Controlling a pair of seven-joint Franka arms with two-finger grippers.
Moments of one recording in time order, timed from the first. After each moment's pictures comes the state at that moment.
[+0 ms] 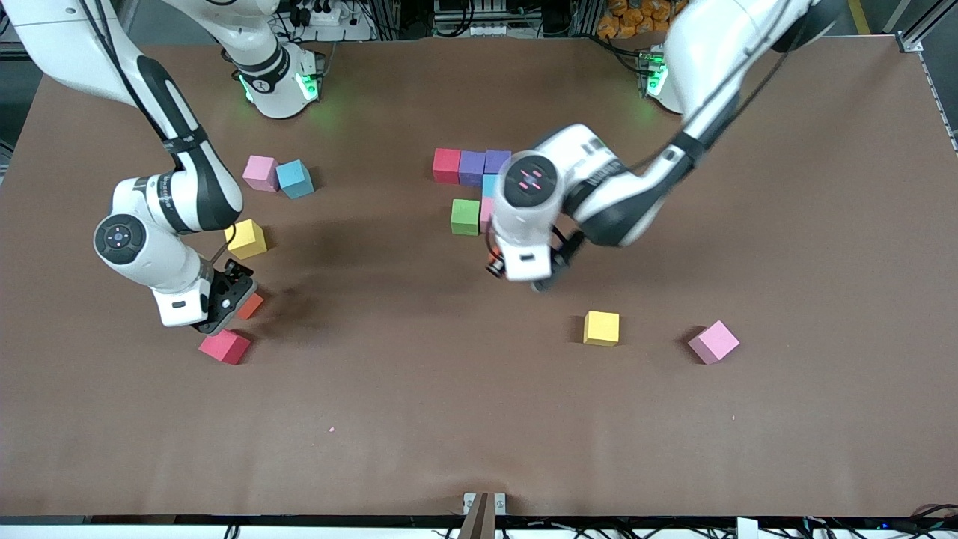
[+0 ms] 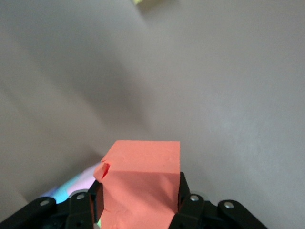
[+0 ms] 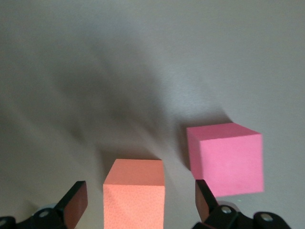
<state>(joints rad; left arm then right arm) -0.27 0.71 -0.67 -1.39 0.35 1.91 -1.92 -0.20 0.40 0.23 -2.05 -0.20 2.43 -0.86</state>
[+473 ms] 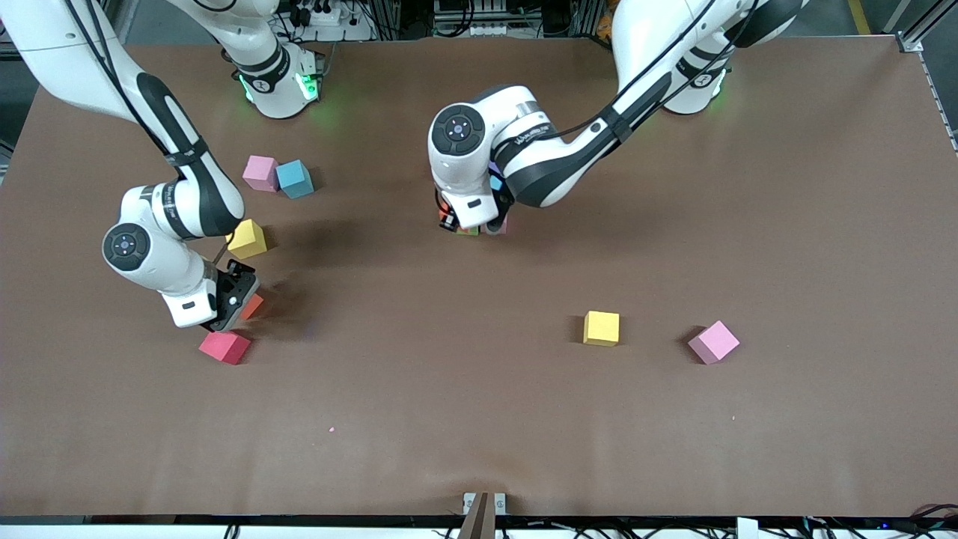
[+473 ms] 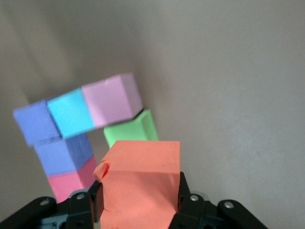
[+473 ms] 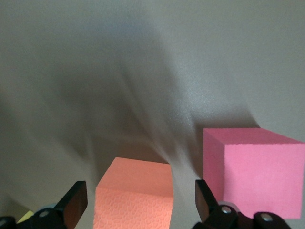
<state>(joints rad) -0.40 0.74 -0.67 -1.39 0.24 1.96 -2.29 -0.24 0.45 0.24 -2.07 -0.20 2.48 -0.95</state>
